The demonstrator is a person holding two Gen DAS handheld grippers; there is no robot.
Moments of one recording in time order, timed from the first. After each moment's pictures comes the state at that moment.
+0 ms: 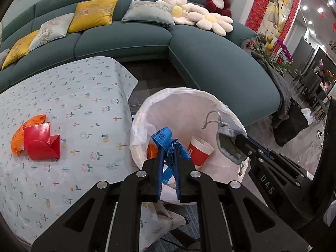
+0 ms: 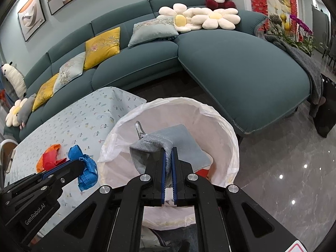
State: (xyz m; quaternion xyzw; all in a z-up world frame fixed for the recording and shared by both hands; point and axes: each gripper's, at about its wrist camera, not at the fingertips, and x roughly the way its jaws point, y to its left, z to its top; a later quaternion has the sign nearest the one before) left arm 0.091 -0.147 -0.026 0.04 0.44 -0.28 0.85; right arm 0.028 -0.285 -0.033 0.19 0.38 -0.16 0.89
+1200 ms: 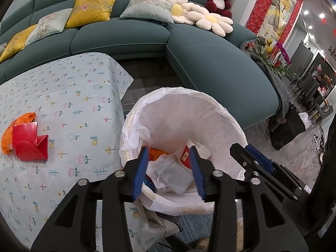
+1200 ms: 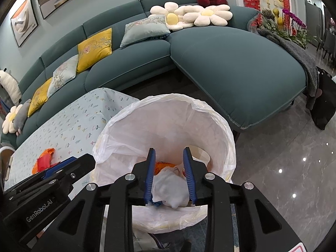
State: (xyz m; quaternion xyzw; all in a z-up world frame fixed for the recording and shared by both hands) left arm 0.101 -0.156 -0.036 0.02 0.45 -0.28 0.85; right arm 0.027 -0.291 -0.043 0.20 0.37 -0.19 0.89
